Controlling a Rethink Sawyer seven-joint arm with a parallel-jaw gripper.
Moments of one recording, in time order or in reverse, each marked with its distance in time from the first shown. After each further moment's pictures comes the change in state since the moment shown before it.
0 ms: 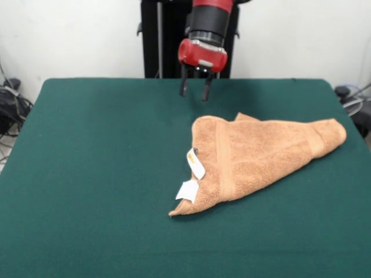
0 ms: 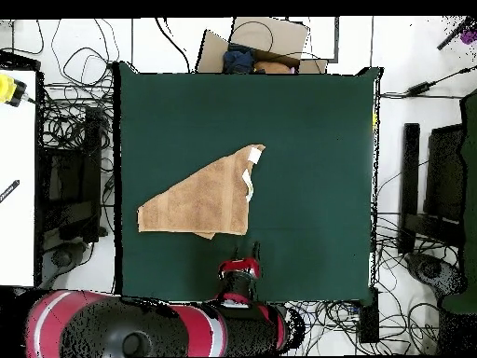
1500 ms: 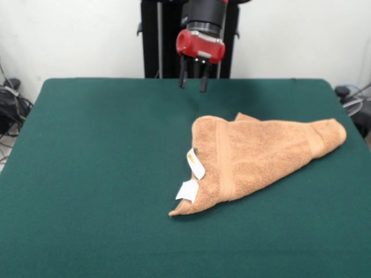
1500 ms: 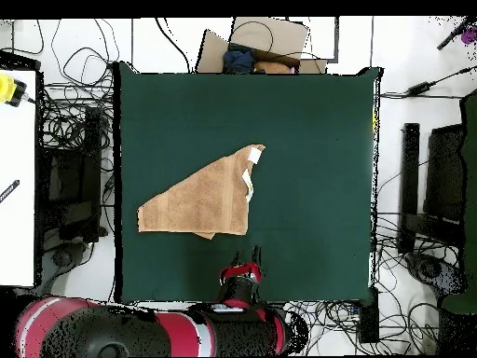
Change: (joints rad) arm 0.035 -0.003 -0.057 0.000 -0.076 0.000 0.000
